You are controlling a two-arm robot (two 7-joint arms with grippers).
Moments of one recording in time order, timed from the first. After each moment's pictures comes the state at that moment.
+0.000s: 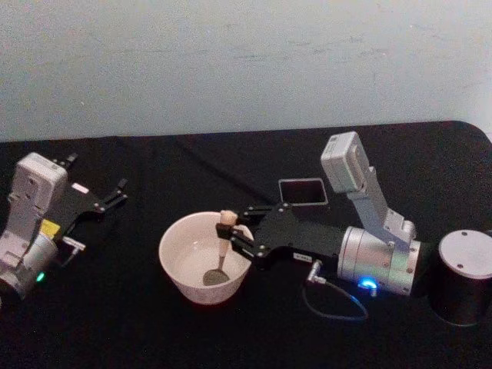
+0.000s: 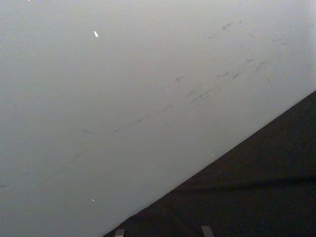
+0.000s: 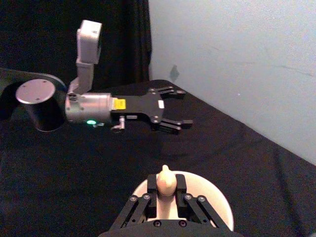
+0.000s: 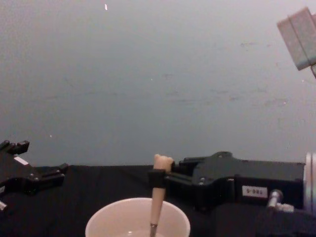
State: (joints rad) left arm -0.20 0.60 0.45 -1.41 -0.25 -0.12 0.03; right arm 0.28 0.49 -0.57 -1.63 0.46 0.16 0.58
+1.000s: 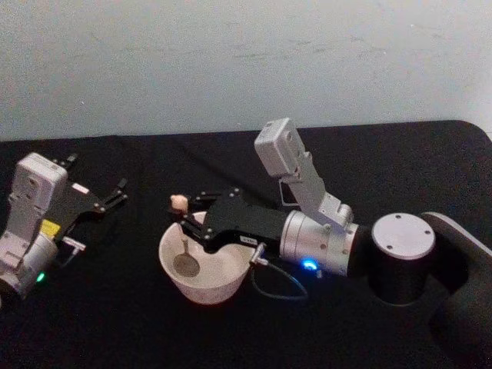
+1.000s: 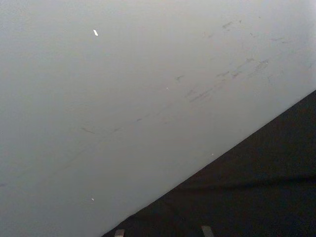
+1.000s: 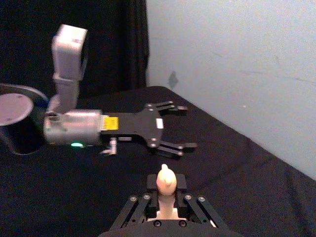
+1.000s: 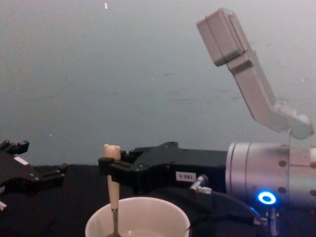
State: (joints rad) left arm -0.20 0.60 0.45 -1.41 -0.25 -0.12 0.03; right arm 0.40 0.34 -0.67 -1.50 0.40 0.16 0.52
